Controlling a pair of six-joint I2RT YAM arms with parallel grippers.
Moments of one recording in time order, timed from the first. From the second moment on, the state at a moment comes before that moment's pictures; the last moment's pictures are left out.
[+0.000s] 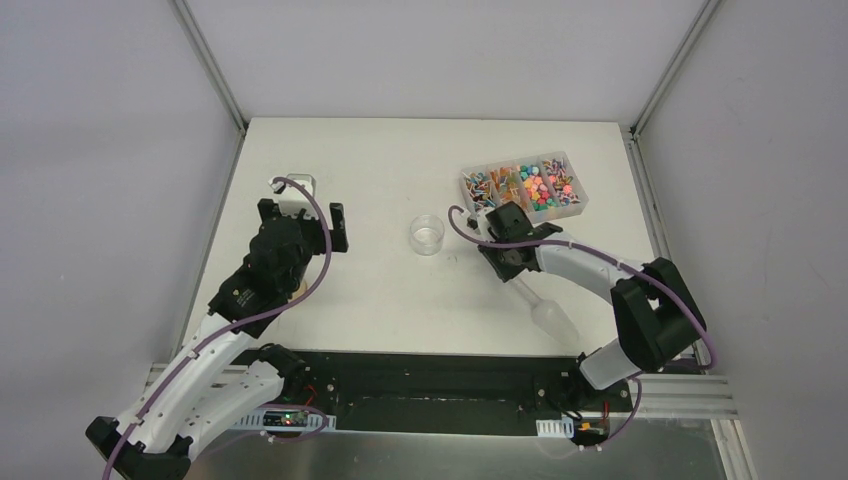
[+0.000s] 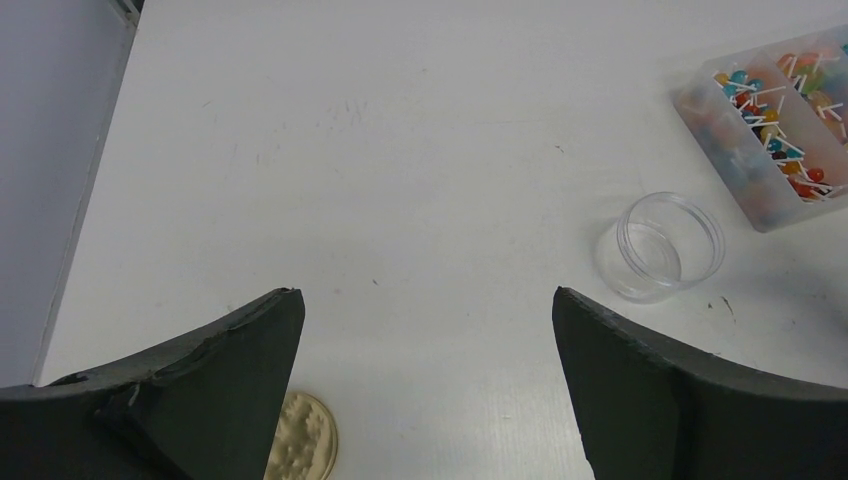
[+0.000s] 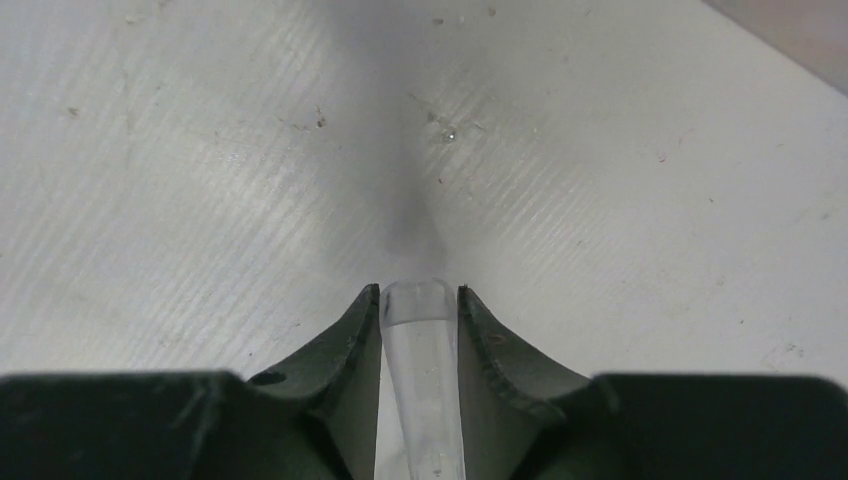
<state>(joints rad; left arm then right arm) -0.56 0.70 0.79 -0.39 -0.47 -0.14 0.59 1.54 0.89 -0.51 0.10 -0.16</state>
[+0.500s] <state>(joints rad) -0.56 0.72 0.80 -0.38 -0.31 -0.22 0.63 1.11 0.94 -0.54 -0.12 -0.06</state>
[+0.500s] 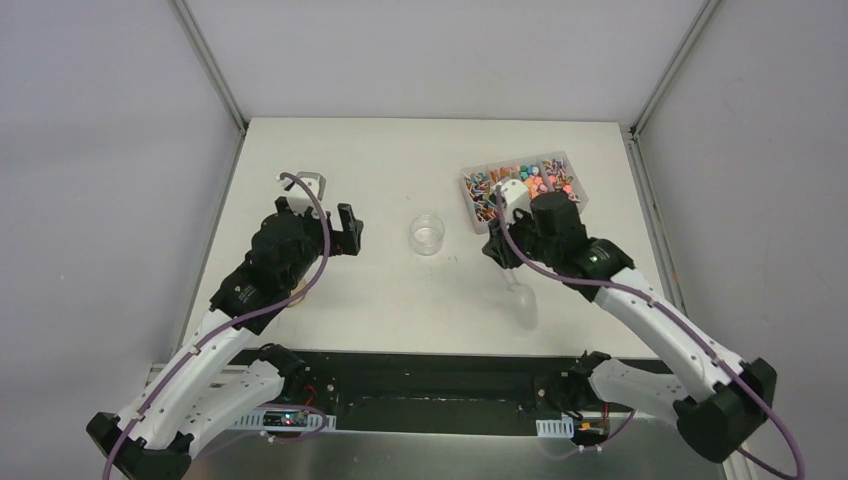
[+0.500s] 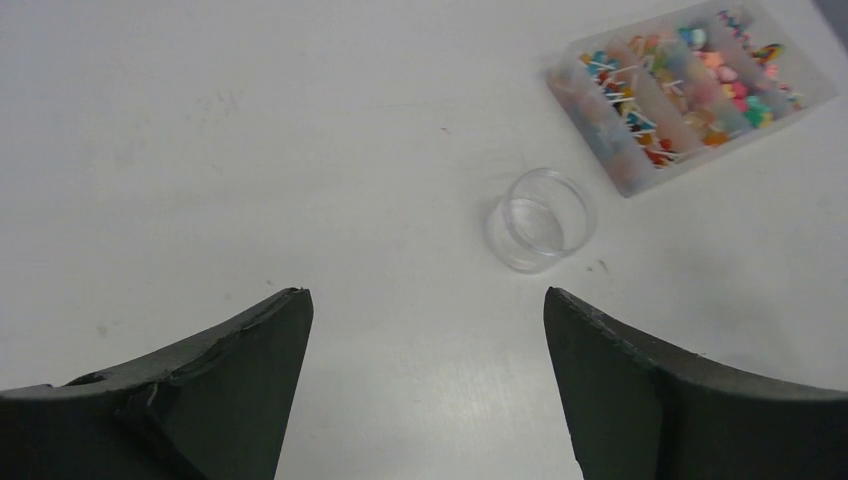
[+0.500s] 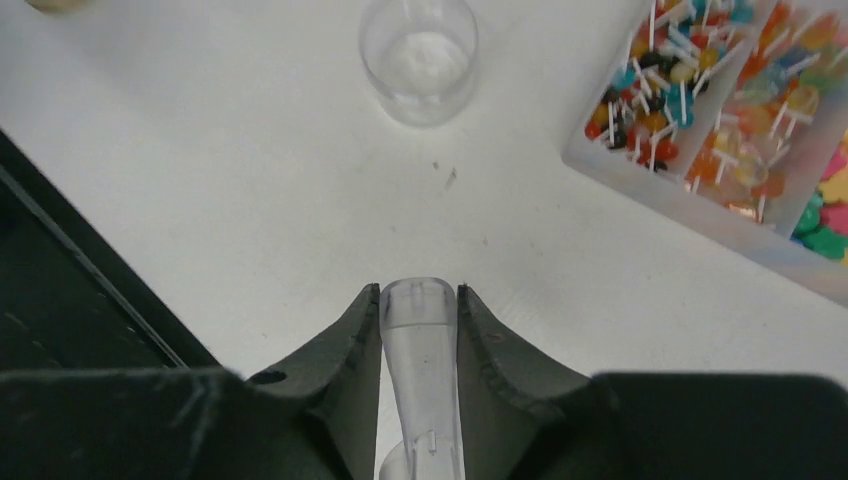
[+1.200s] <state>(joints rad) -0.56 0.67 0.83 -0.29 0.19 -0.99 0.63 0.55 0.43 0.58 -0.30 0.37</state>
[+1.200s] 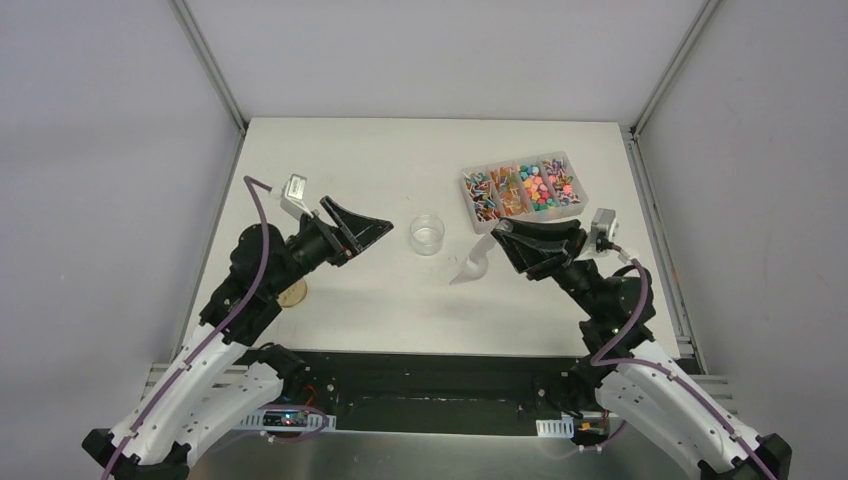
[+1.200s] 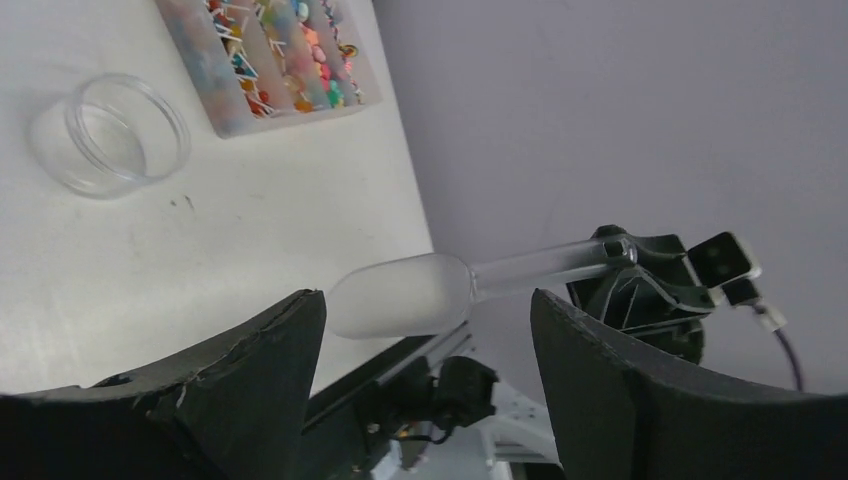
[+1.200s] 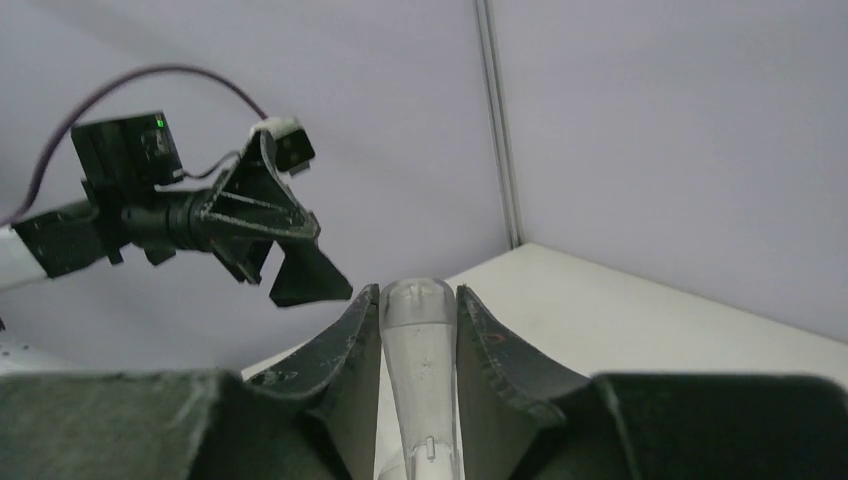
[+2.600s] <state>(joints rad) -0.56 0.97 0.49 0.24 0.15 -1.91 0.80 1.29 0.56 1.43 -0.24 0.16</state>
